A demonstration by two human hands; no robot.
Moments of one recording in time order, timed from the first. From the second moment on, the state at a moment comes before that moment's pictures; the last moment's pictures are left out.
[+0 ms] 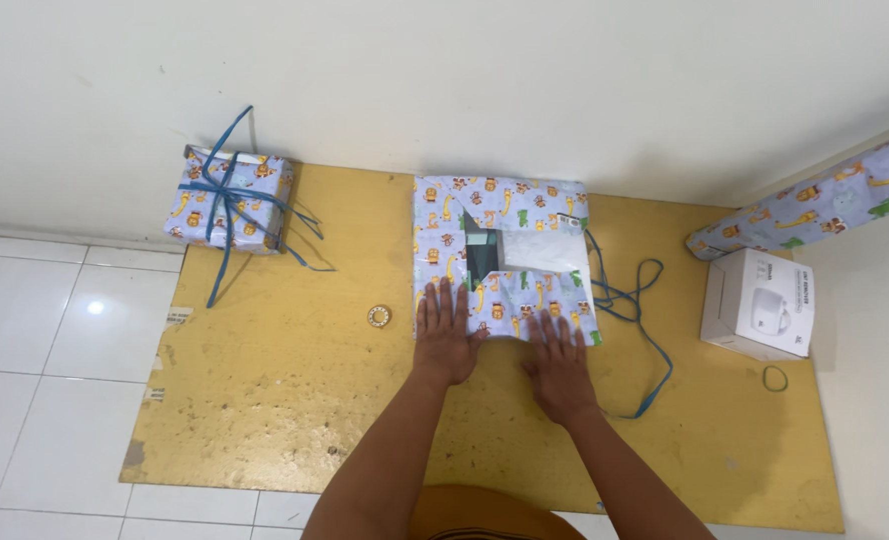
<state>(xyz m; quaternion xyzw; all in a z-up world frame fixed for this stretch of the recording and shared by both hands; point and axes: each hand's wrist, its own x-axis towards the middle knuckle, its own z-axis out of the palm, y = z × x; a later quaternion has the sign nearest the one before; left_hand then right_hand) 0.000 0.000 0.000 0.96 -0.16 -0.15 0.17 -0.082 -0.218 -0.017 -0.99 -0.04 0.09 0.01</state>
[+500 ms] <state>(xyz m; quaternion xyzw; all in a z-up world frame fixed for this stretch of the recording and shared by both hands) -0.009 0.021 0.018 0.93 0.03 0.07 0.37 -0.100 -0.330 -0.056 -0.92 0.09 -0.14 0.35</state>
